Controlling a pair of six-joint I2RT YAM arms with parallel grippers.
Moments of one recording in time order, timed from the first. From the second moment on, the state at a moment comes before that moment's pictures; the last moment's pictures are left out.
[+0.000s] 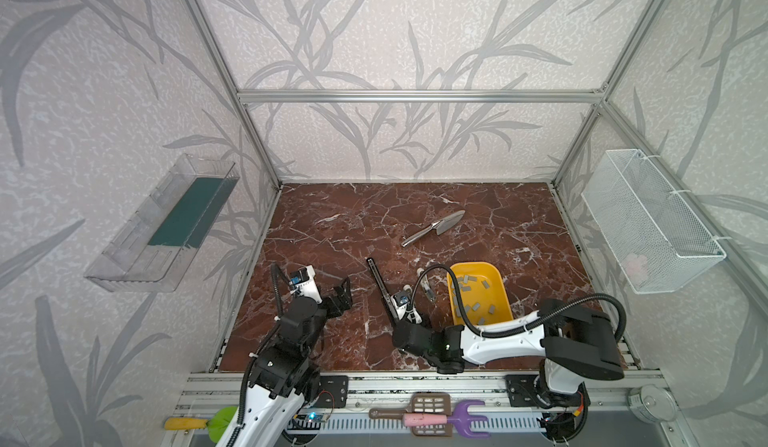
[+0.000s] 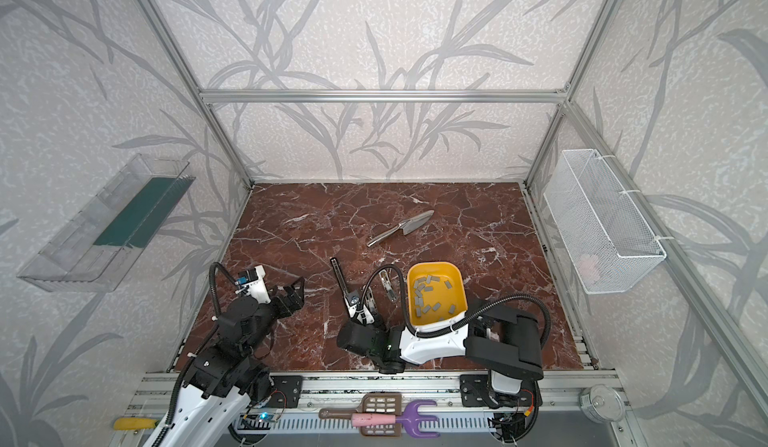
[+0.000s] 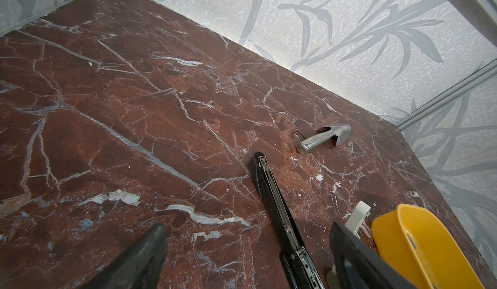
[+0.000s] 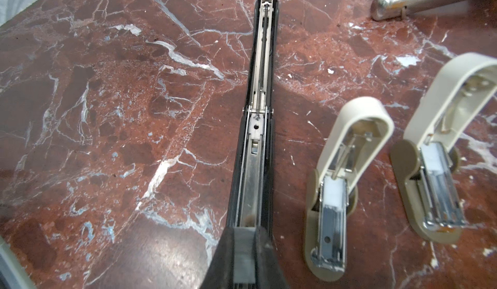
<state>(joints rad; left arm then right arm) -0.37 0.24 0.27 -0.41 -0.19 -0.57 1.38 1.70 0.80 0.07 0.54 0.68</state>
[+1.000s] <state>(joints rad) -0.37 0.24 0.27 -0.41 -0.19 -0.57 1.41 1.70 0.80 -0.03 0.49 0.73</state>
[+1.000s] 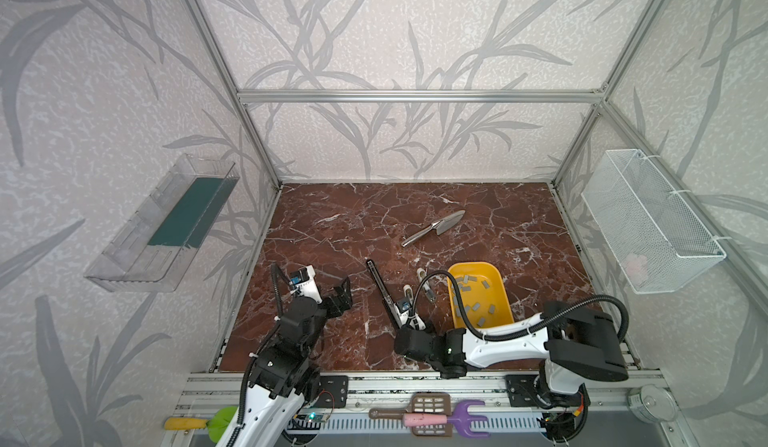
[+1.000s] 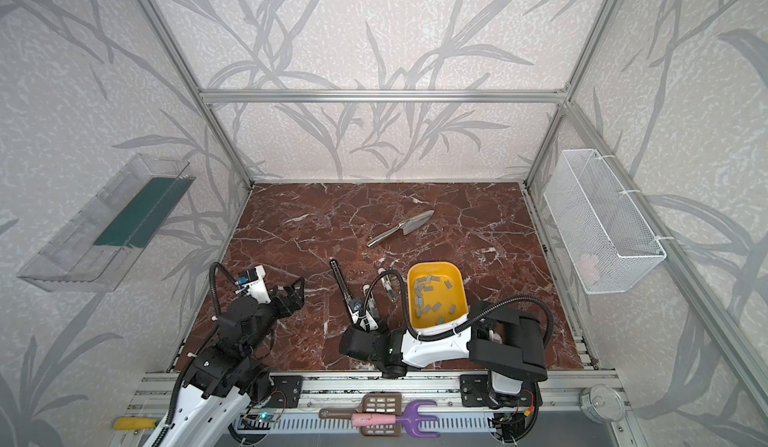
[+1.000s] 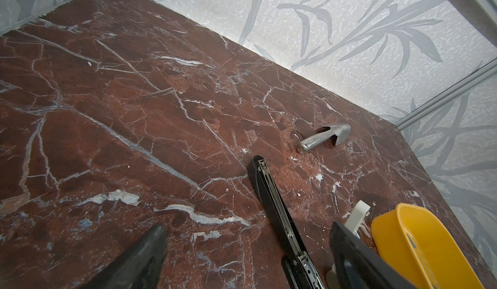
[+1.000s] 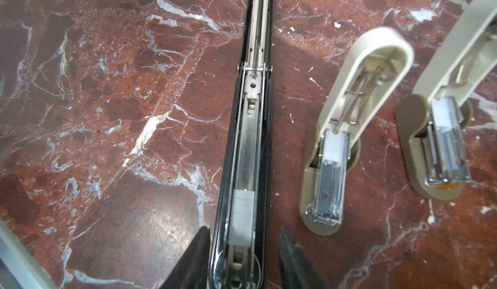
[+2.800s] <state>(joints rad) -0.37 0.24 0.27 -0.40 -0.19 -0.56 1.33 1.22 0.77 -0.15 0.68 0.58</state>
